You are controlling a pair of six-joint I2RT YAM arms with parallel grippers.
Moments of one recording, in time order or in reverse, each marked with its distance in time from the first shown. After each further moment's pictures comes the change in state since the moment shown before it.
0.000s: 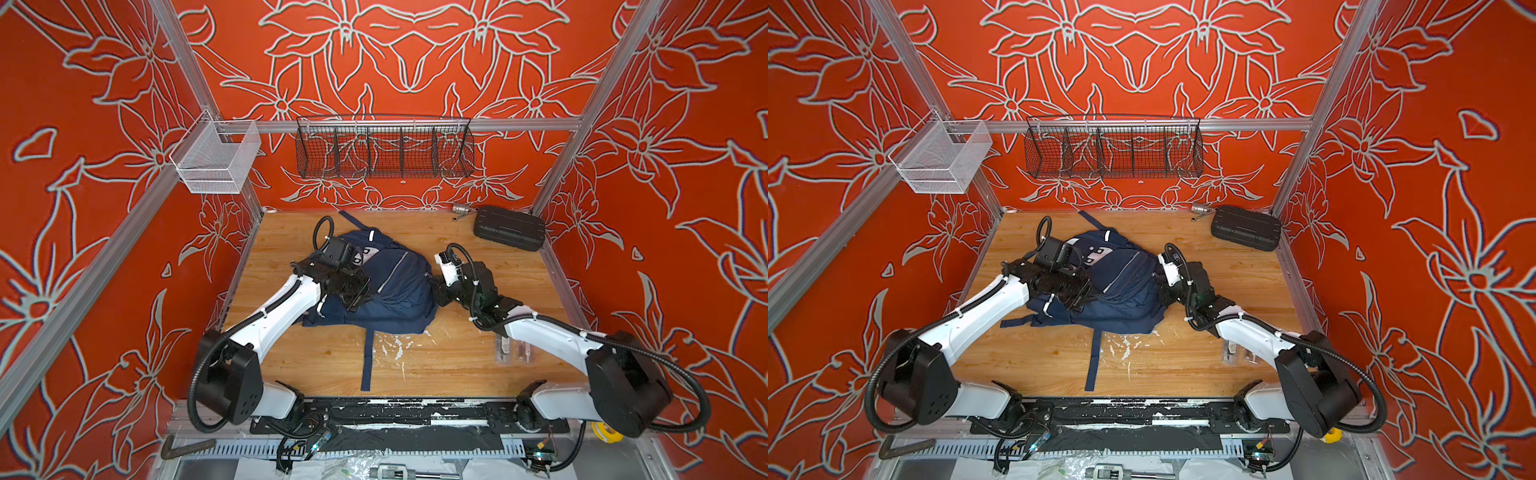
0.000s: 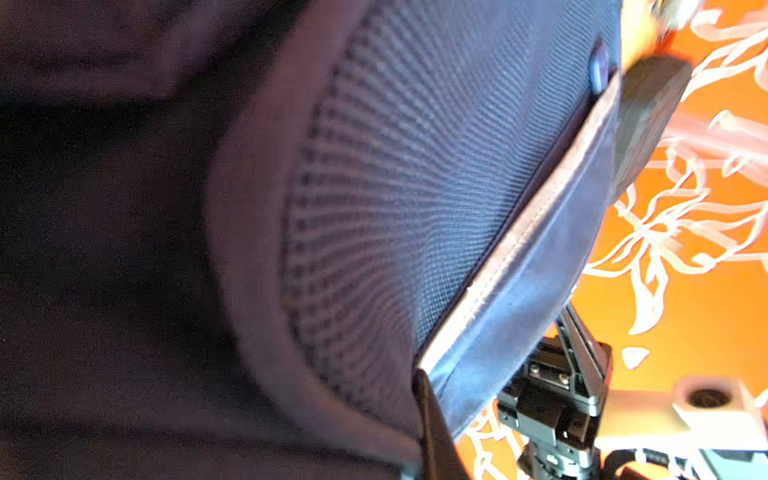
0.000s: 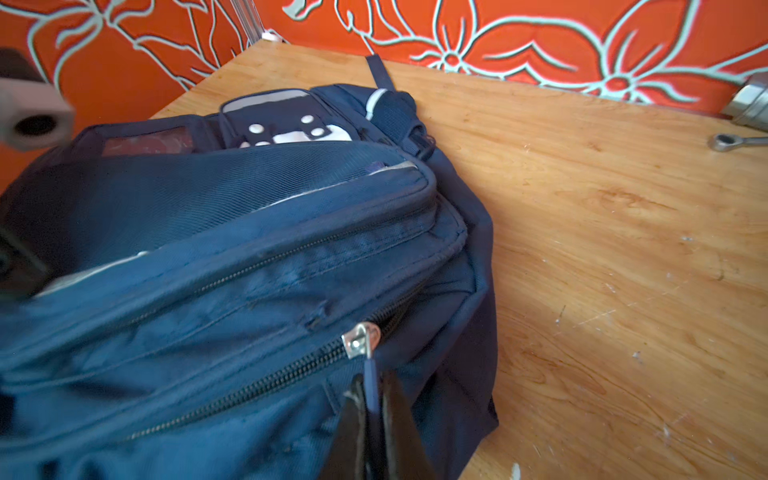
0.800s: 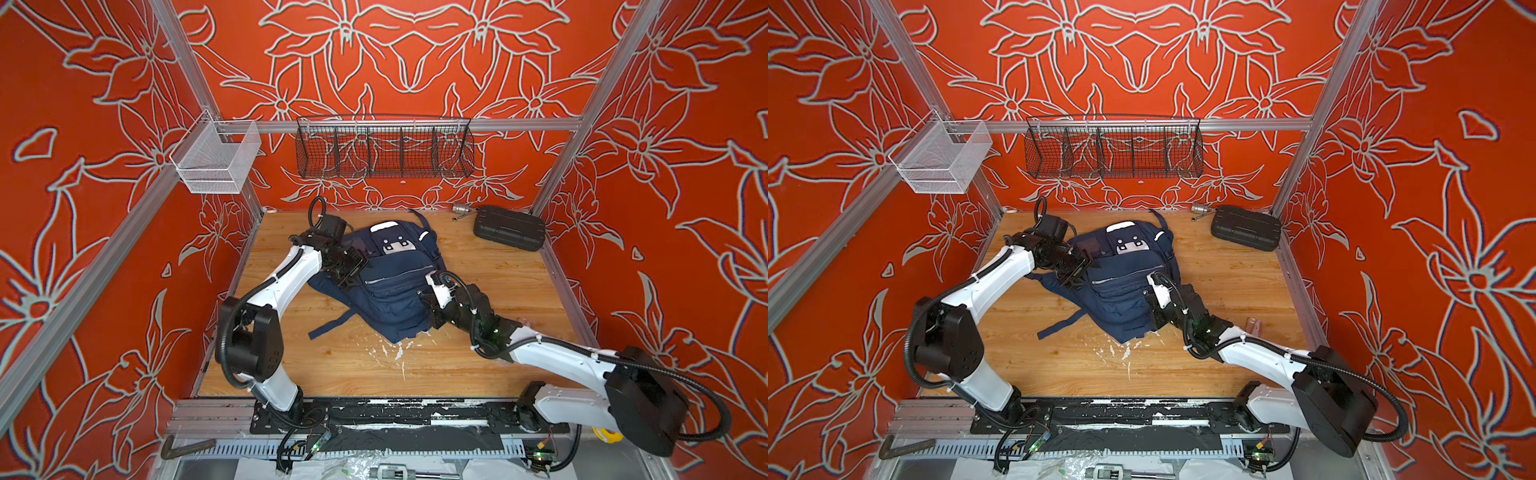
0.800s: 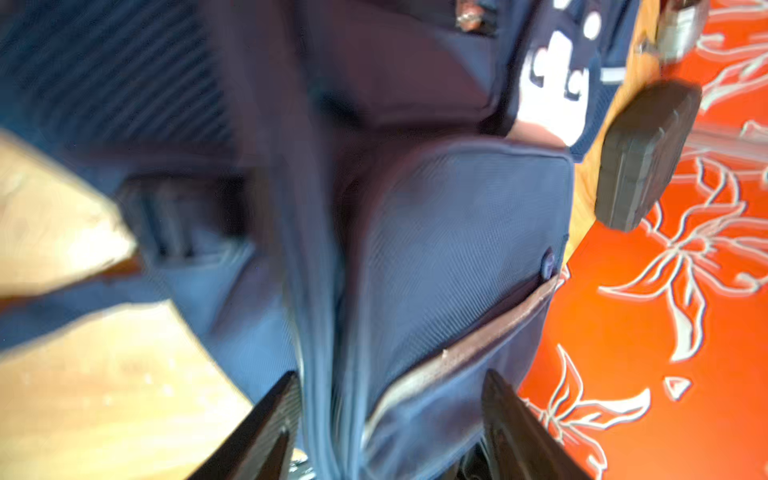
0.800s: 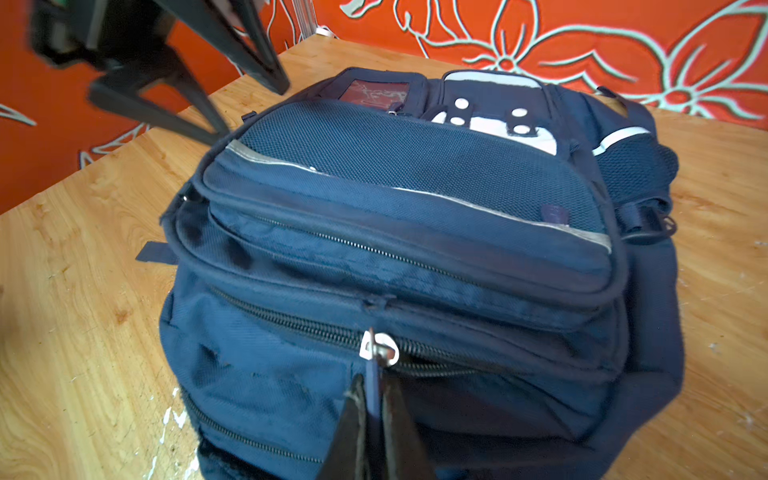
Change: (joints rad) left arm 0.118 0.149 0.171 -0.085 -0.032 0.149; right arm 0.217 -0.083 -0.122 0.075 0.100 0.027
